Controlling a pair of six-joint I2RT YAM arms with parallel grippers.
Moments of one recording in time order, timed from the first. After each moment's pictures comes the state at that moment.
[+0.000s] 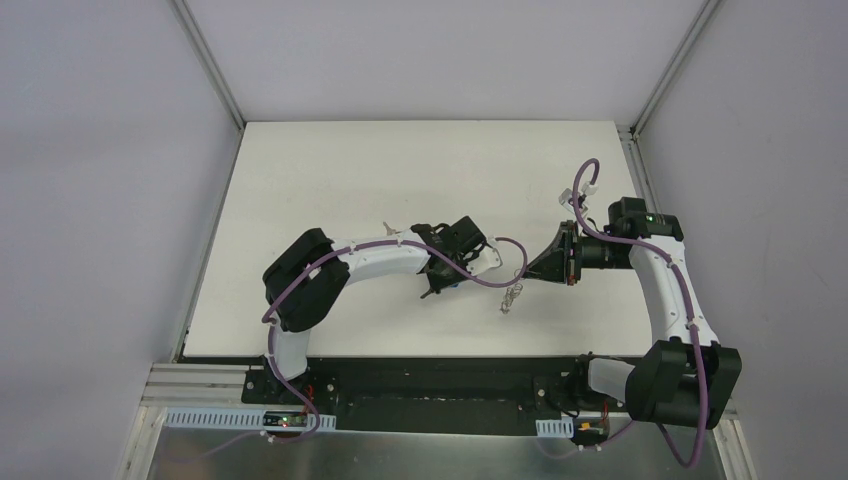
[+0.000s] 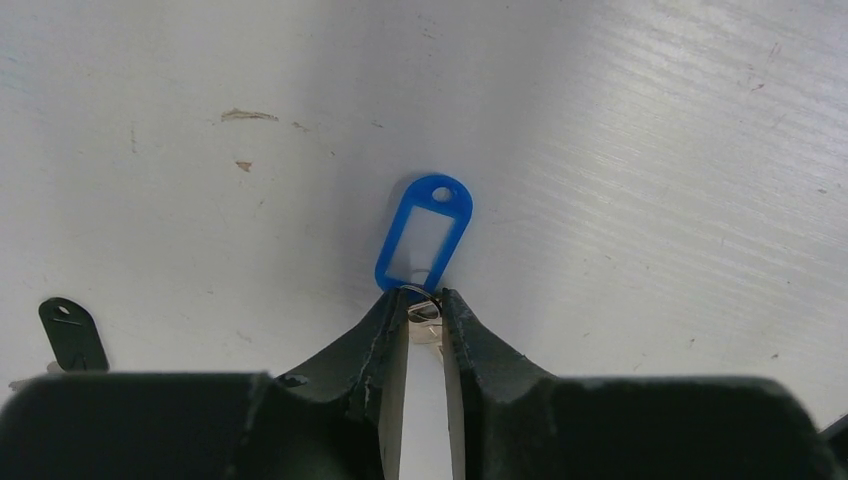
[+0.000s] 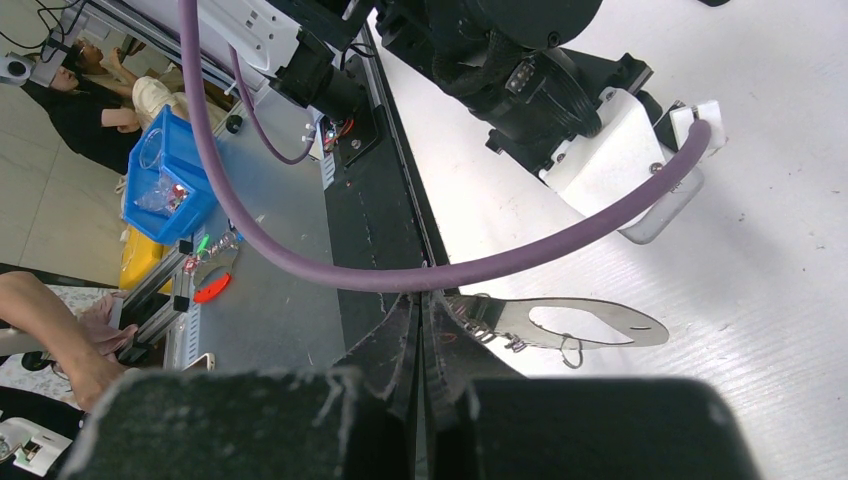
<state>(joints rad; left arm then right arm) -0.97 1.92 1.32 -0.57 -0.03 0.31 -0.08 1.21 1.02 -1.36 -1.34 -0.88</state>
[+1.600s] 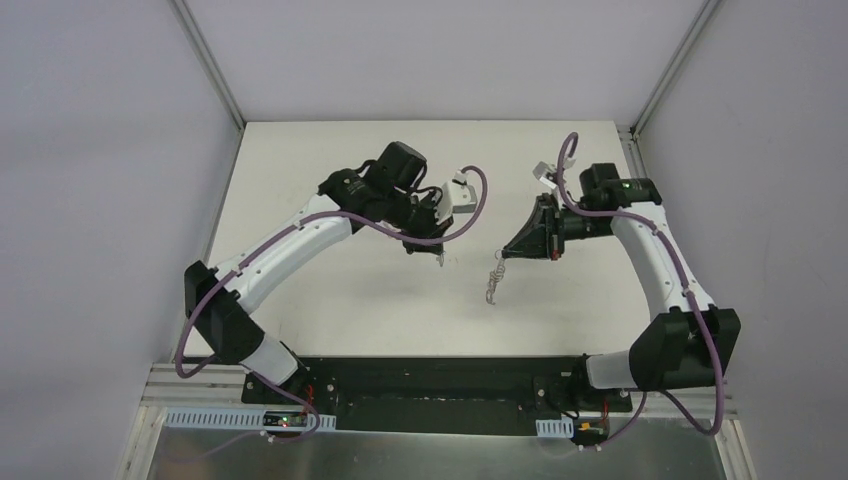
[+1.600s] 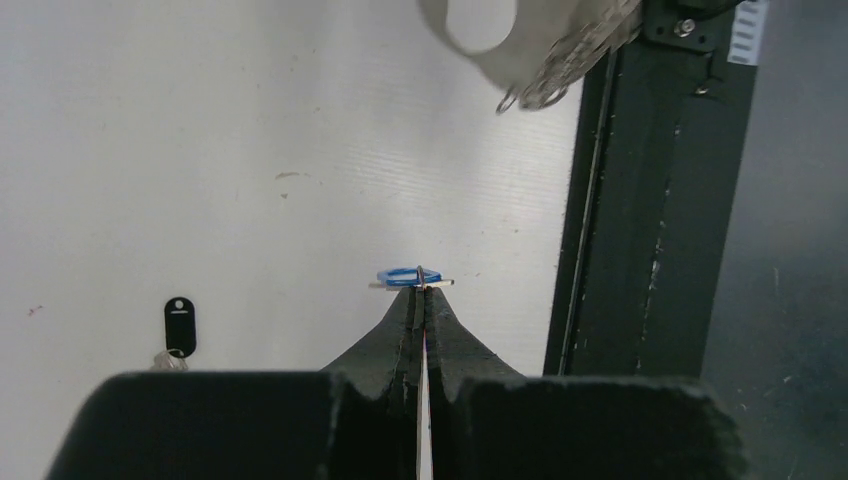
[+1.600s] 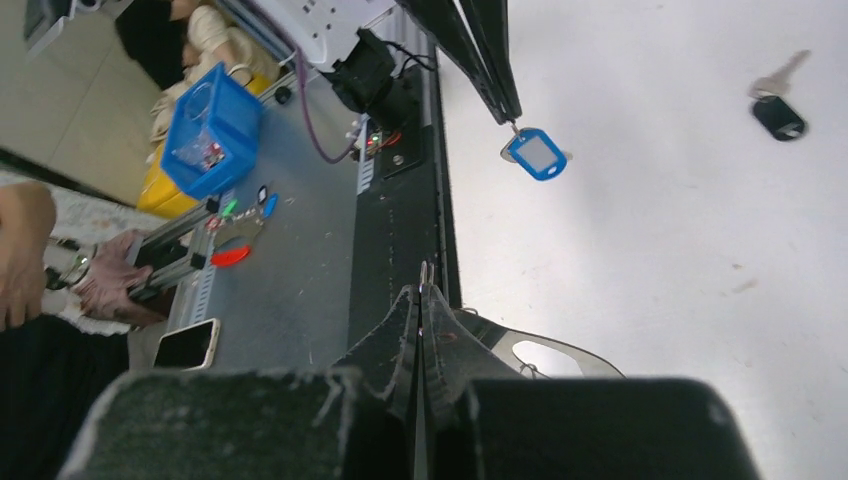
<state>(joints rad) -0.76 1.56 1.49 -0.83 0.52 0.40 0.07 1.35 1.25 -1.41 -1.40 -0.93</state>
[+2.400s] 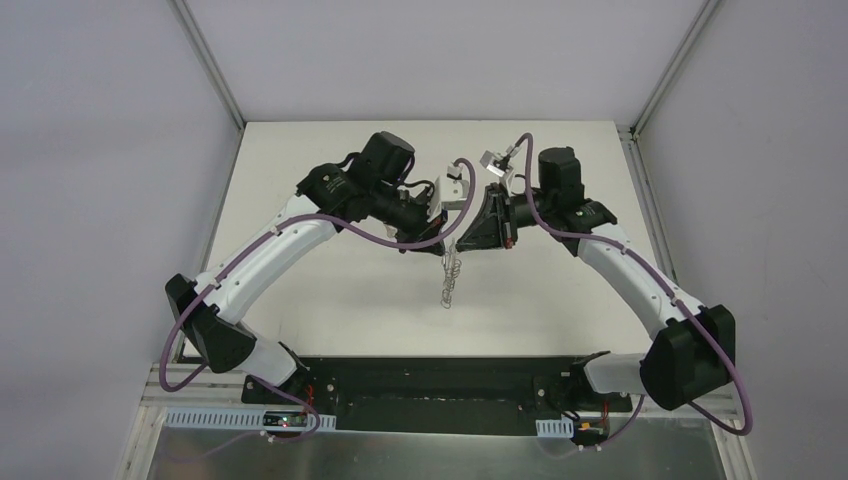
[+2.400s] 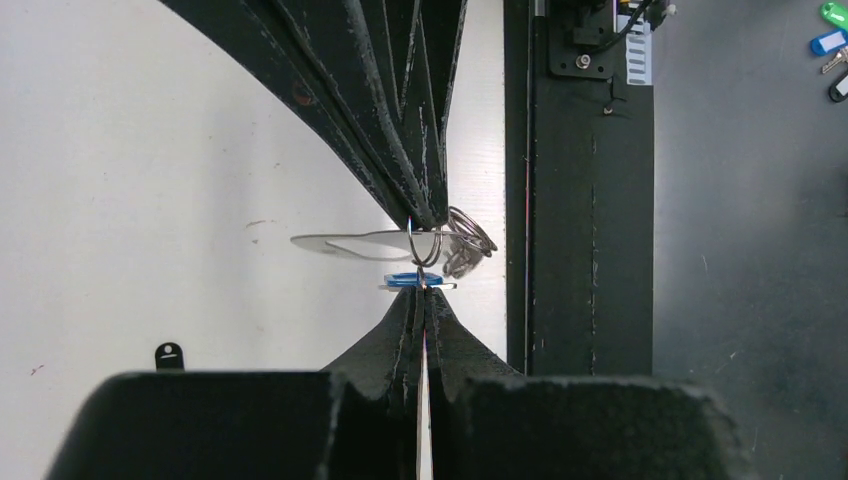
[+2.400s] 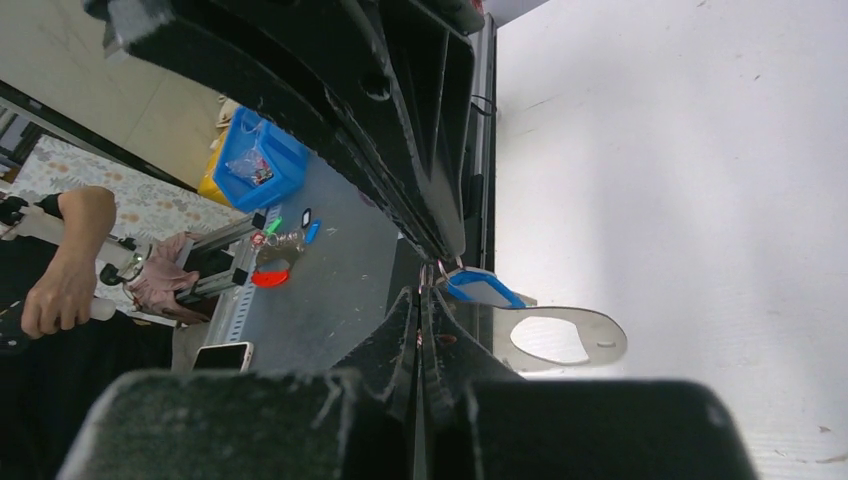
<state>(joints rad) -0.76 1.48 1.62 -0.94 0.68 0.43 0.42 1.31 1.08 -0.23 -1.35 0.15</state>
